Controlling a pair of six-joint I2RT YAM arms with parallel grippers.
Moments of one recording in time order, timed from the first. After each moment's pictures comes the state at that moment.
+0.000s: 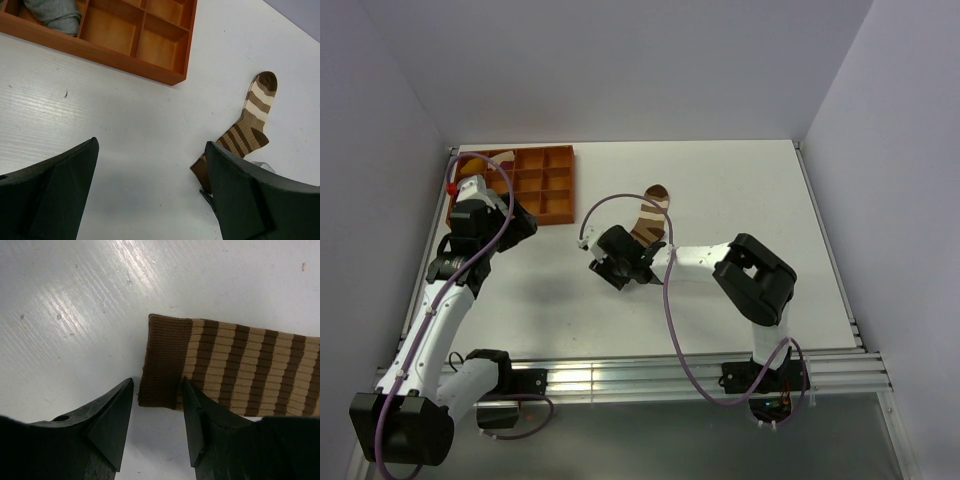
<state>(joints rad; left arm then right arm) -0.09 0.95 0.81 -0.37 -0.02 -0.55 0.94 1.89 1.13 -0.11 0.07 -0.13</state>
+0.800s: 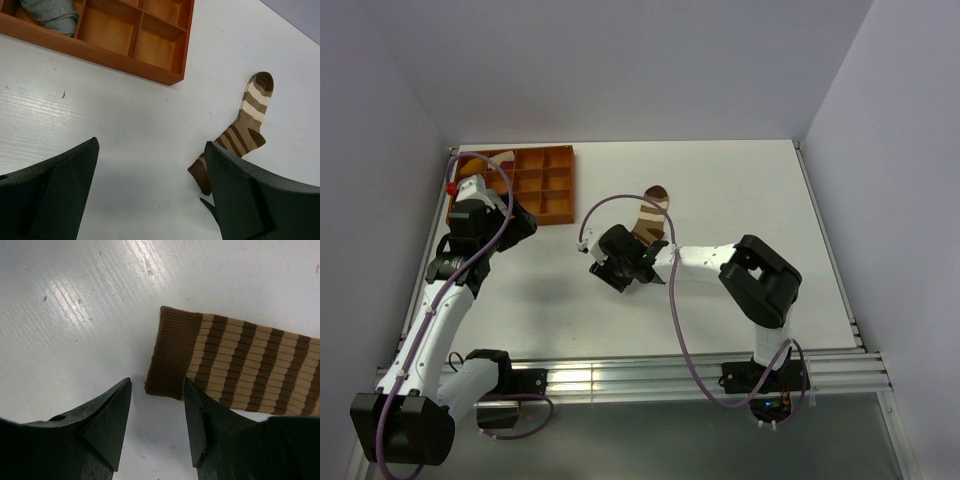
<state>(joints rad) -0.08 0.95 0.80 -0.36 0.00 -0.55 0.94 1.86 1.13 -0.16 0.01 -0.16</state>
